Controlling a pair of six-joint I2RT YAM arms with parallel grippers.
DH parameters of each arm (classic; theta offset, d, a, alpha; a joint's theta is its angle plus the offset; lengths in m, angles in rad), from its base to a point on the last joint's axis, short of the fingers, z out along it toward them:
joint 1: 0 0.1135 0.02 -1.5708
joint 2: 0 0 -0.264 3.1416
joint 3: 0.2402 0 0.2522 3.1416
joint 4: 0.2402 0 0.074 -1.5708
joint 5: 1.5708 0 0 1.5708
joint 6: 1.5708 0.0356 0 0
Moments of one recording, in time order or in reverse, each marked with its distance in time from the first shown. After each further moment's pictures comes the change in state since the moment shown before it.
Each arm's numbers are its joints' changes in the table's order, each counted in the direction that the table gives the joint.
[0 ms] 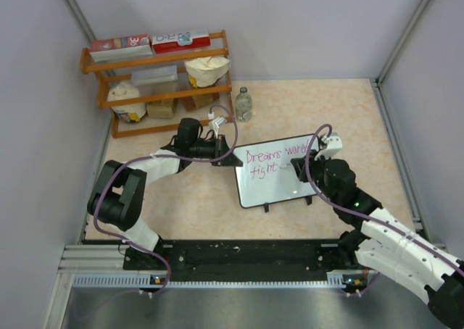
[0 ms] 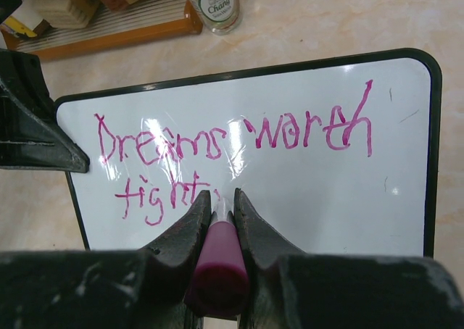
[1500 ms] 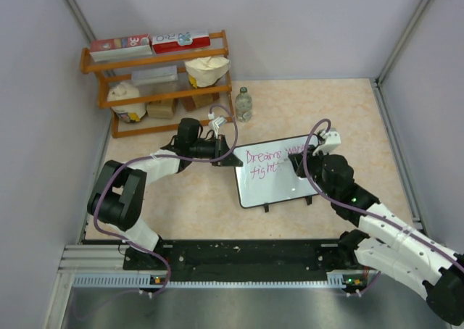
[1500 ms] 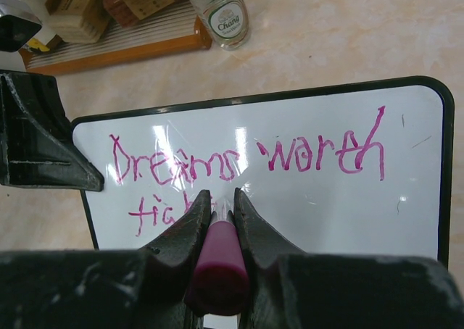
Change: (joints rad) left arm 0.000 0.000 0.000 0.000 0.000 0.000; right arm 0.000 0.055 0.039 -0.035 -0.003 0.008
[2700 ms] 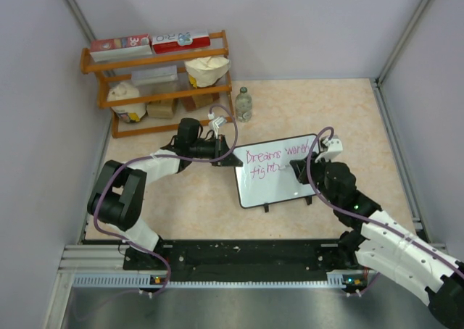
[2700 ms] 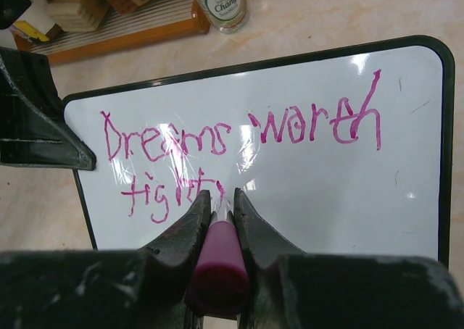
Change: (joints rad) left arm 0.000 0.000 0.000 0.004 -0.003 0.000; right arm 0.000 -0.075 -0.081 0.002 -0.009 0.019
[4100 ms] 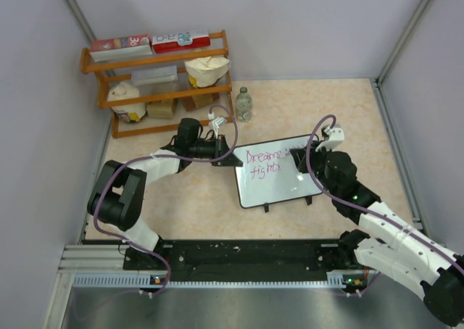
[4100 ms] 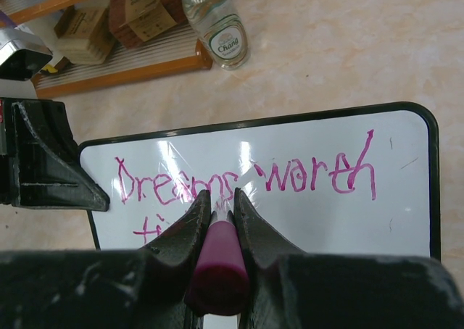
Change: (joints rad) left arm 0.000 0.000 0.000 0.000 0.002 0.000; right arm -0.041 0.084 0.102 -0.029 -0.009 -0.017
